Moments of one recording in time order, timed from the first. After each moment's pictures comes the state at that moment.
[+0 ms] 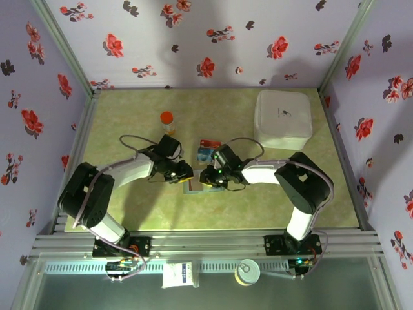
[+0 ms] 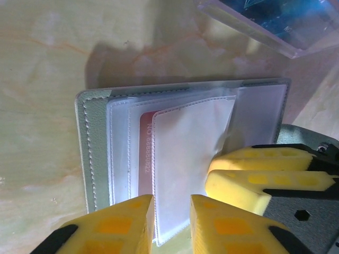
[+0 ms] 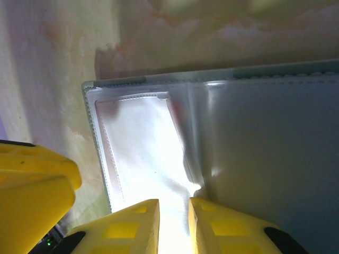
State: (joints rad) left arm -0.60 1.59 0.86 -0.40 0.39 -0.80; right arm 0.76 1.77 0.82 0.03 -0.45 0.96
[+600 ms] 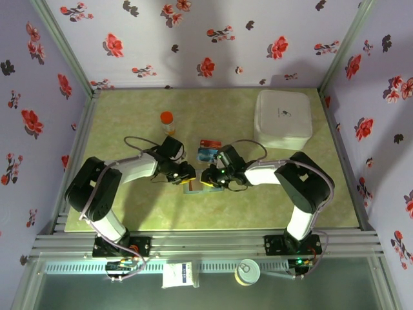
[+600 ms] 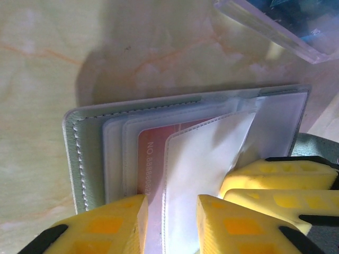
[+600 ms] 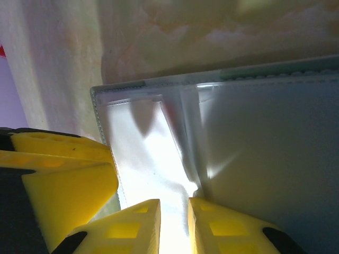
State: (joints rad) left arm -0.61 1.66 0.86 -0.34 0.40 -0.81; right arm 0.73 1.77 0.77 0.13 -0.51 1.00
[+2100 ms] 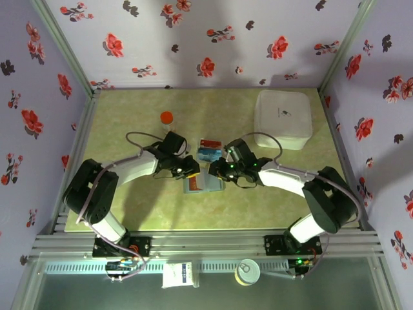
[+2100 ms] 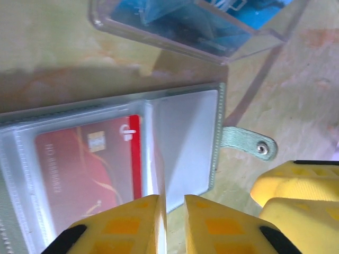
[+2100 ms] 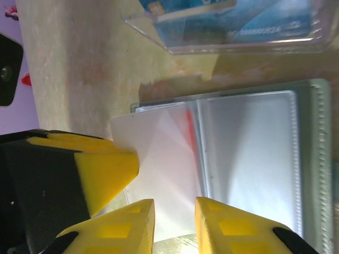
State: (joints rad) left arm -0.65 1.63 0.94 -0.33 0.45 -0.83; right arm 0.68 1.48 0.76 -0.11 -0.37 0.96
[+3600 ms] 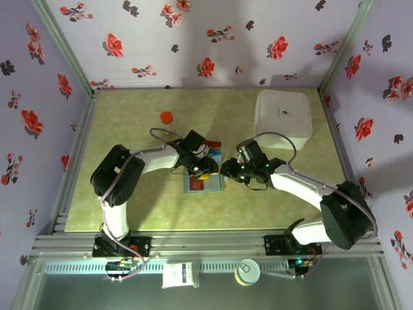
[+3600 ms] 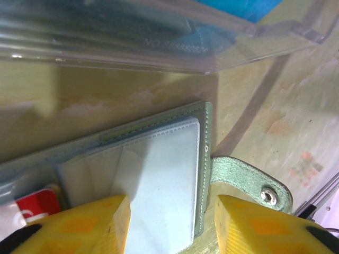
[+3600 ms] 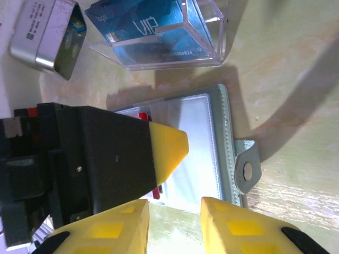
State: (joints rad) left arm -0.73 1.88 1.13 -0.34 0.47 -0.83; right arm 0.63 1.37 0.72 -0.24 -0.32 0.92
